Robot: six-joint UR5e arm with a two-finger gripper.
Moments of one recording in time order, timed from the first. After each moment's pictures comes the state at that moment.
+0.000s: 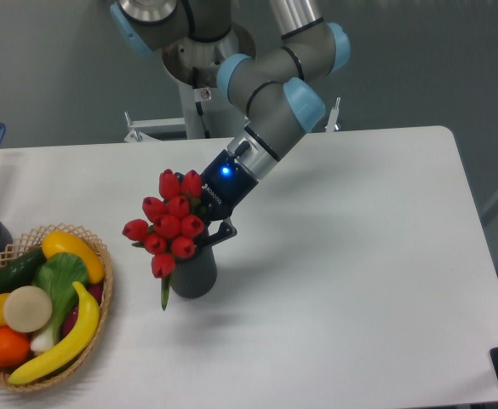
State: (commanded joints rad) arm 2.59 -1.75 -2.09 -0.61 0.46 1.22
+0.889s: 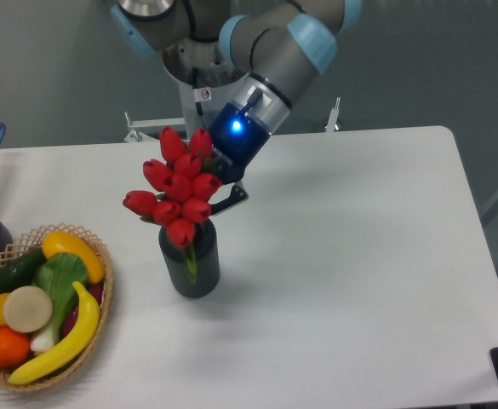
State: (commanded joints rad) arm 2.62 -1.64 -1.90 -0.61 0.46 0.69
